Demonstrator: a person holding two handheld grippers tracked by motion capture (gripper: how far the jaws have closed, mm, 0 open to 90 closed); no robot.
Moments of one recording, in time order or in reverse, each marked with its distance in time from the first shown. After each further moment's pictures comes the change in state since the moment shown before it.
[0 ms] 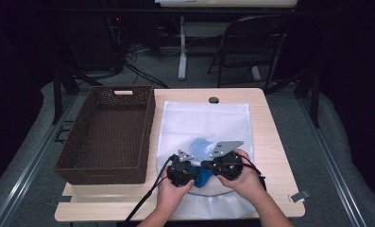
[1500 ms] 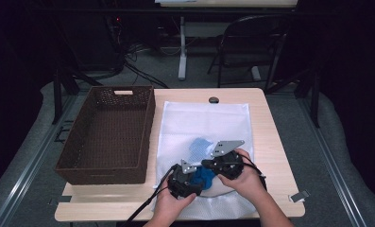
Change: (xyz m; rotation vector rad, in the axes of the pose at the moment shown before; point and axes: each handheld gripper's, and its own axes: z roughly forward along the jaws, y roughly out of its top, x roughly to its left) left arm -0.020 -0.020 -0.009 0.055 0.023 0.091; right arm -0.001 0.000 -0.001 -0.007 -0.007 0.004
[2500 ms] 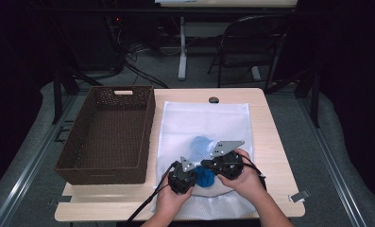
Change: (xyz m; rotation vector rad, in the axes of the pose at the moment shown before) left arm 0.008 0.007 0.006 -0.053 0.045 0.004; right arm 0.001 0.000 0.000 -0.004 0.005 0.001
